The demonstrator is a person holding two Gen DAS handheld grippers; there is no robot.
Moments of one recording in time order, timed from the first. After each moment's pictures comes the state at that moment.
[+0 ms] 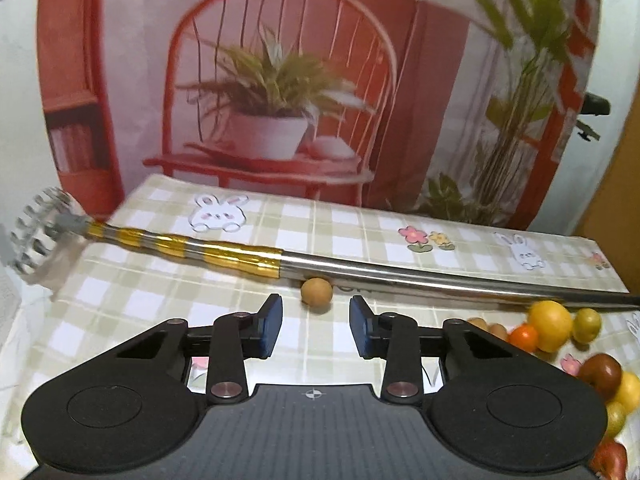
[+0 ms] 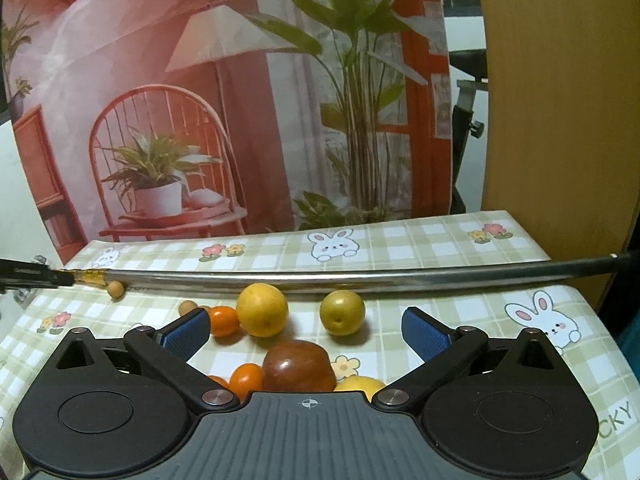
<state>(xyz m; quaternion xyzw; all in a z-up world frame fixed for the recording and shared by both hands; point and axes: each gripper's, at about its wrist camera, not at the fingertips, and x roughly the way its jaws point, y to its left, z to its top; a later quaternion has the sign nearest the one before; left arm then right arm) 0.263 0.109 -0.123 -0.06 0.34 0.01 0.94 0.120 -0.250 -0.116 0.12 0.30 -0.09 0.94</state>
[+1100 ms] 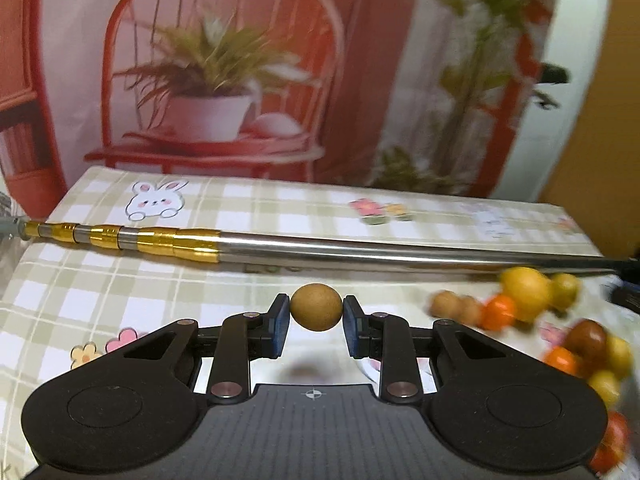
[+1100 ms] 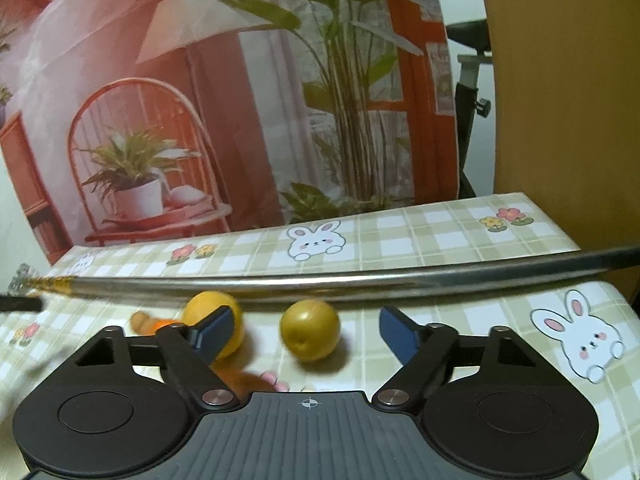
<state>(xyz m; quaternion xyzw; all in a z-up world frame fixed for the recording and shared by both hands) 0.257 0.094 -0.134 -0.04 0.35 -0.07 0.93 0.172 -0.301 -0.174 0.15 0.31 -0.08 0.94</state>
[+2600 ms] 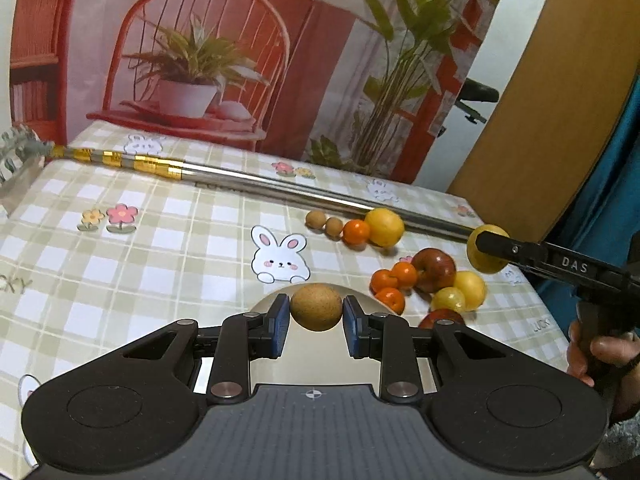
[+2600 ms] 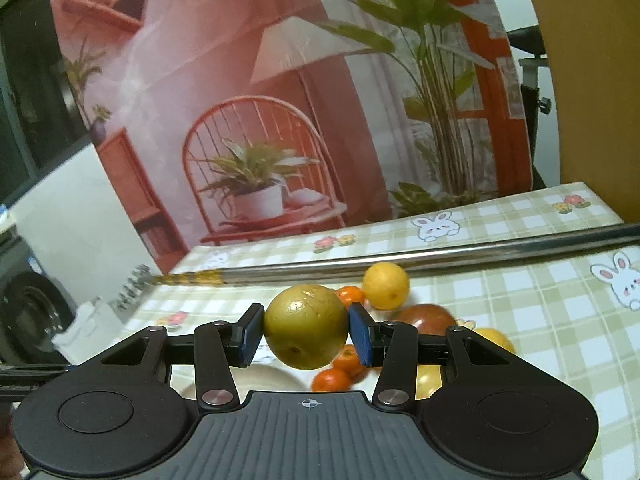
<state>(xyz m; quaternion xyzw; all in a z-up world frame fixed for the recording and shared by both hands) 0.082 0.068 -0.098 -0.11 0.34 -0.12 0.93 0.080 -0.201 -0.085 0.21 0.28 0.03 0.94</state>
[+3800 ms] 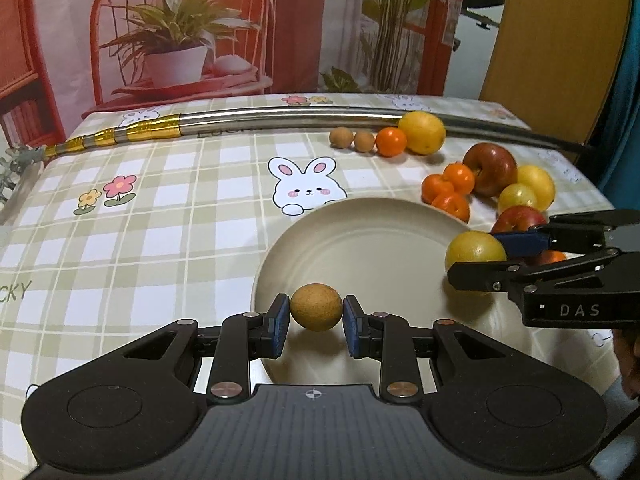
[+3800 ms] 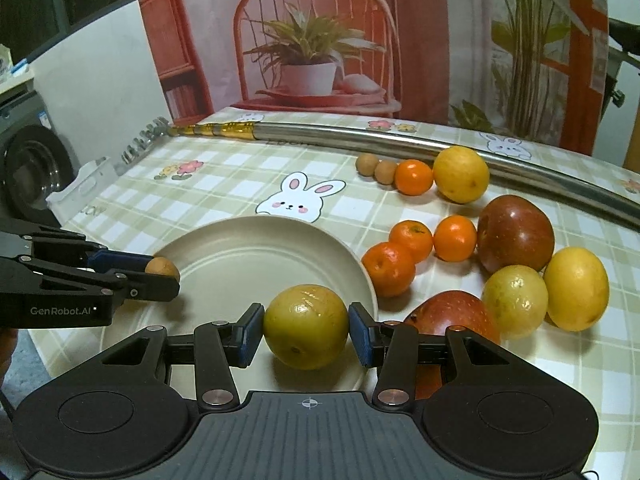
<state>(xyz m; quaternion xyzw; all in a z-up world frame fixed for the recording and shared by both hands) 0.106 0.044 -0.169 0.02 0.40 -0.09 0.91 0.096 -0.117 -0.165 0.07 0.41 0.10 0.91</state>
